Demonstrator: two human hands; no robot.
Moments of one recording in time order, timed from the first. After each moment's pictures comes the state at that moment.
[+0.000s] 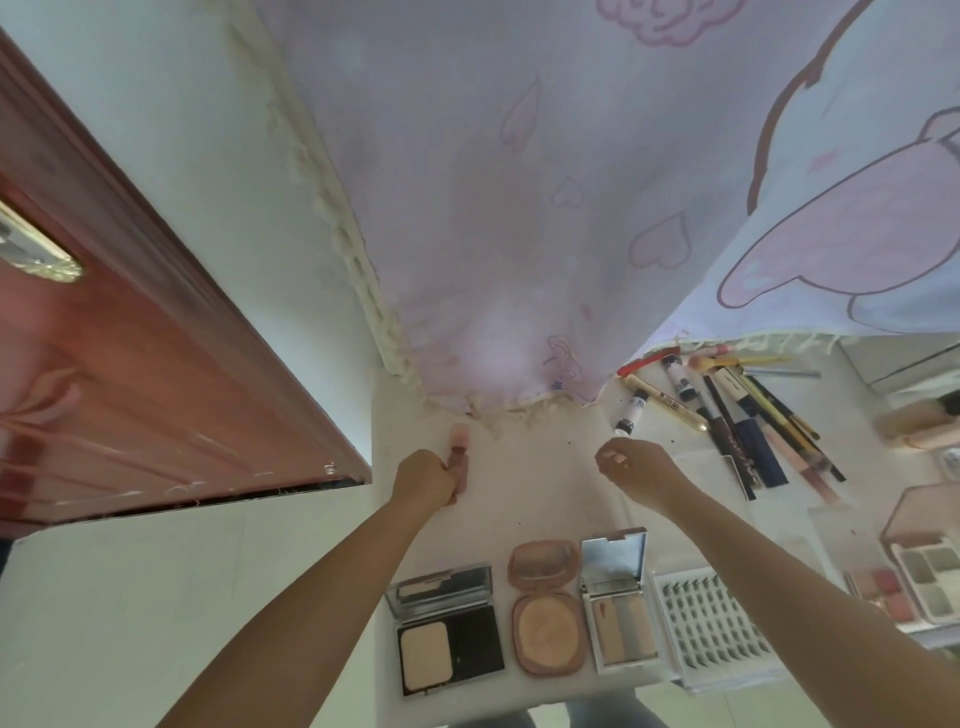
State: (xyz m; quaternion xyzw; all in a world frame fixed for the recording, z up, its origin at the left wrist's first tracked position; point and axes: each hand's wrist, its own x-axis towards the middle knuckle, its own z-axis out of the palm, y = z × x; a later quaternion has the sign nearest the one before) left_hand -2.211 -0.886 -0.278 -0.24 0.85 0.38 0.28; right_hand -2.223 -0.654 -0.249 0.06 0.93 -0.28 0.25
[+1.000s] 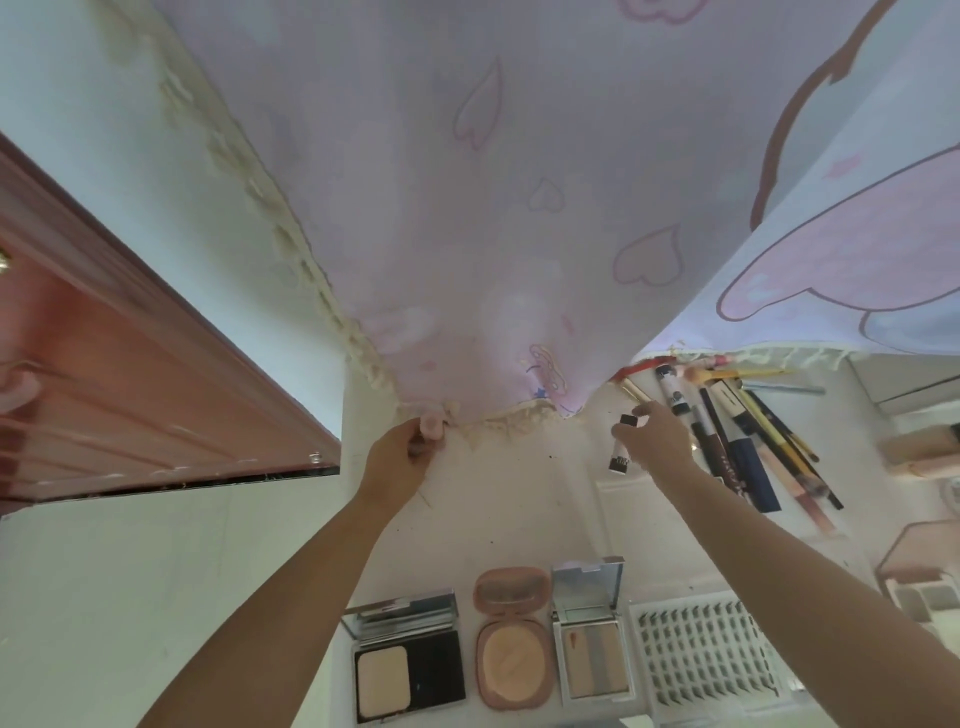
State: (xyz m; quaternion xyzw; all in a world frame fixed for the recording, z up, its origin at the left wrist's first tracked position) left_hand -2.233 -0.888 -0.292 -0.15 0.86 0.48 0.10; right_hand -2.282 -0.626 -0.268 0.26 0.89 -0.34 0.18
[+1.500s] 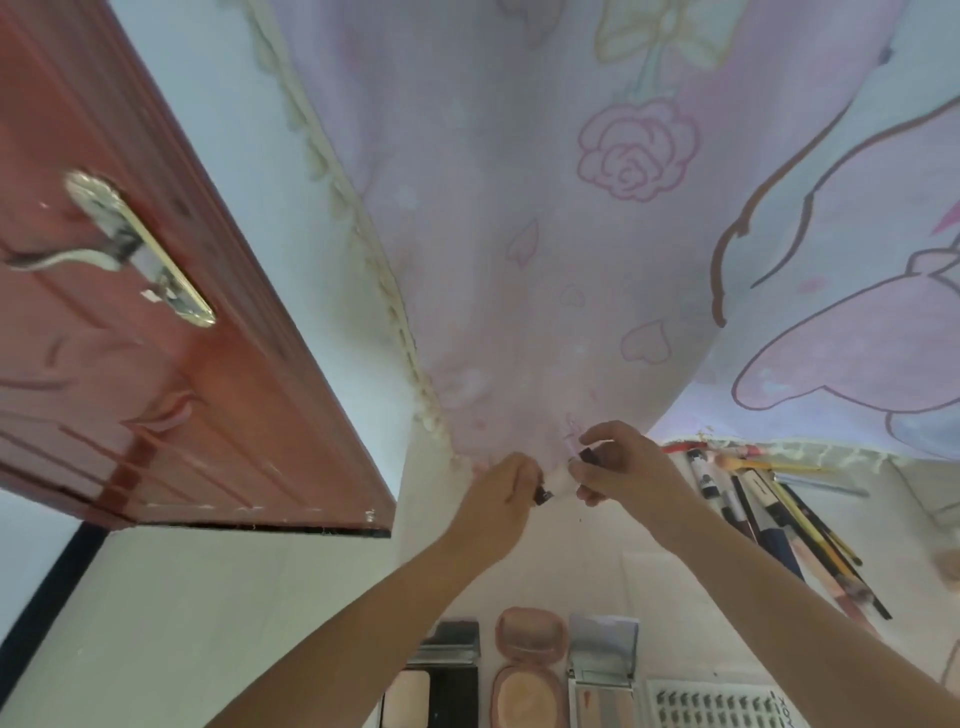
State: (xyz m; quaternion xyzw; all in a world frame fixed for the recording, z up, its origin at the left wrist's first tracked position) left_hand -2.196 -0.825 -0.175 -0.02 0.88 0.46 0.04; right_hand -2.243 -0.673 -0.145 -0.05 0.77 -0.61 0.20
